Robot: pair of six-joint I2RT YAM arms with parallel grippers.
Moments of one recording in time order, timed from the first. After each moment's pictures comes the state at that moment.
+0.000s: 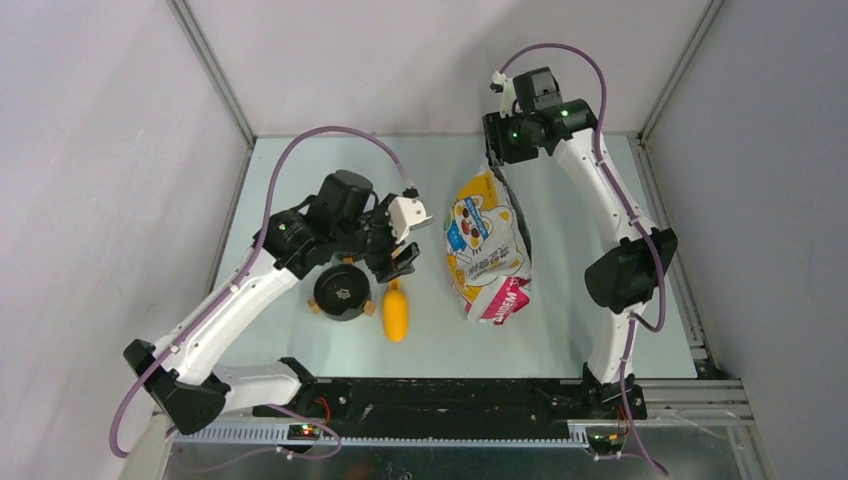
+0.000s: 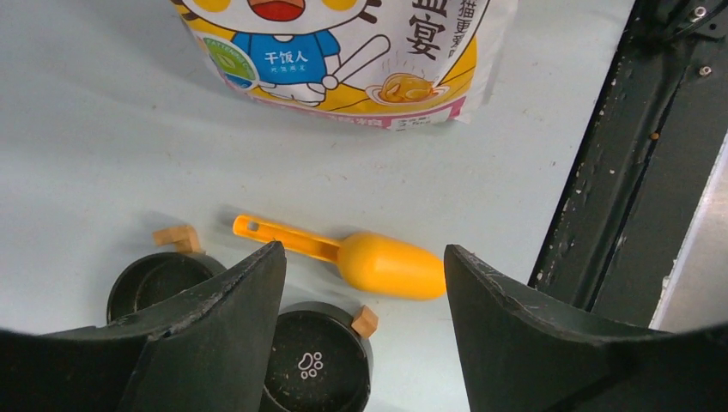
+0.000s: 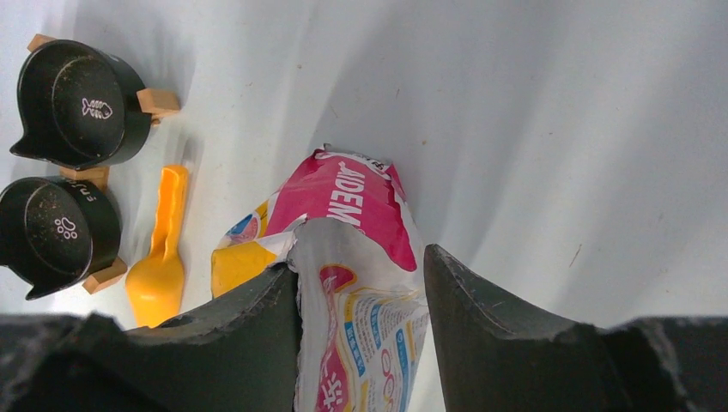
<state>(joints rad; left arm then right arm) -0.69 1.19 1.34 -0.89 0.36 0.42 0.36 1.96 2.15 -1.04 -0.14 0.09</state>
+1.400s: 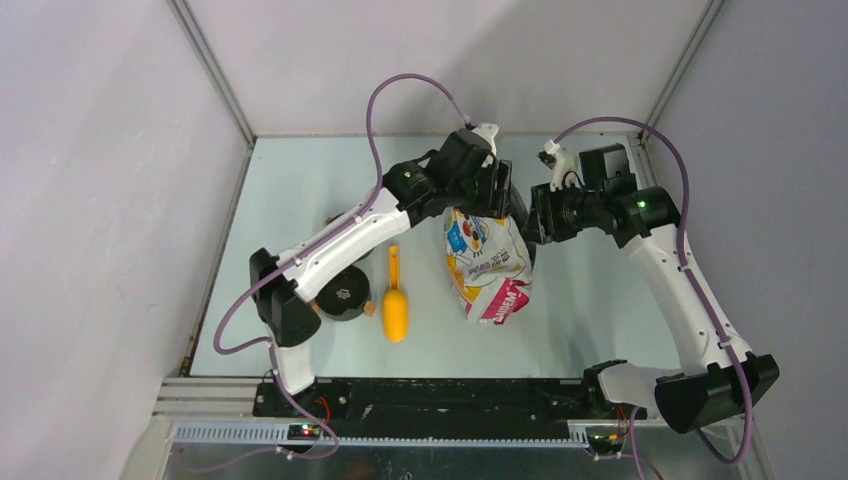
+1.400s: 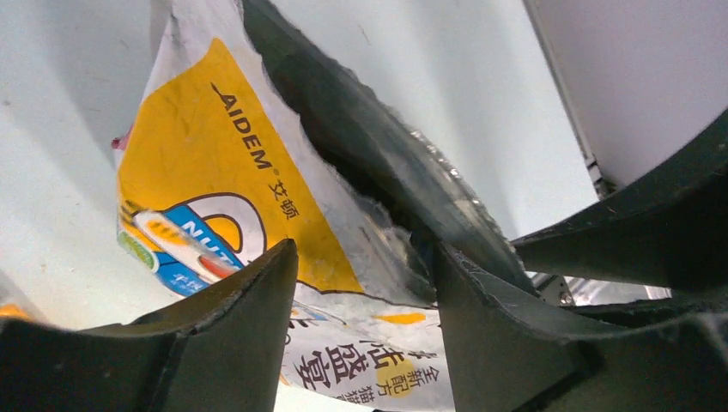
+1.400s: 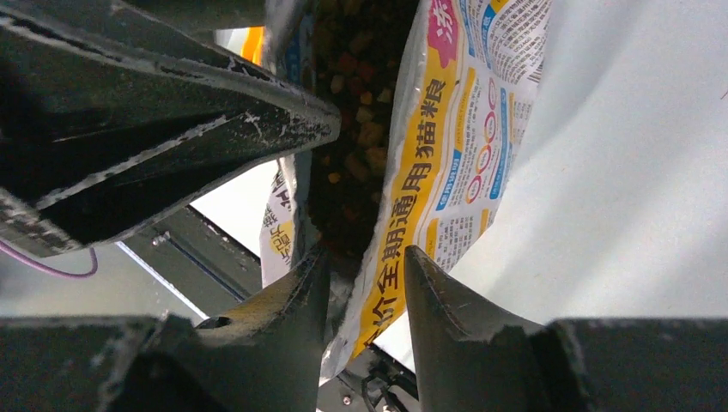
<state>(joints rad) -0.89 1.83 1.94 -0.74 -0.02 -0.52 0.28 1.25 1.40 -1.01 -0.43 0.08</state>
